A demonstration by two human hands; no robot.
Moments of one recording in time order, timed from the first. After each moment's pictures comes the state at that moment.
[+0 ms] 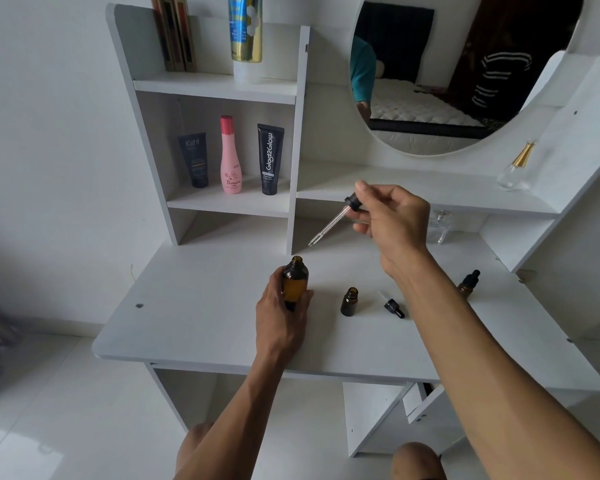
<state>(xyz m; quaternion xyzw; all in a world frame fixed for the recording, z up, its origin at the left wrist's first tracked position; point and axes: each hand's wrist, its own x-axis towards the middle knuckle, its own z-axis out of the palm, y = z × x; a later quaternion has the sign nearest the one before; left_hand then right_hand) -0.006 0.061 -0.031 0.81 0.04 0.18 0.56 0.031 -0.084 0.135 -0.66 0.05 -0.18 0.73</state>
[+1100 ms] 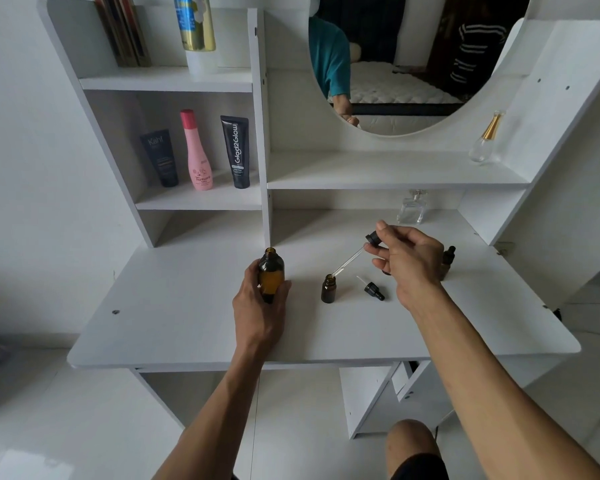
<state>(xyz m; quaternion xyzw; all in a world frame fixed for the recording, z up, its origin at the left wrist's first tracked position) -0.009 0.059 -0.027 0.82 0.04 0.19 0.54 0.004 -0.155 0.068 -0.62 0.17 -0.17 0.74</state>
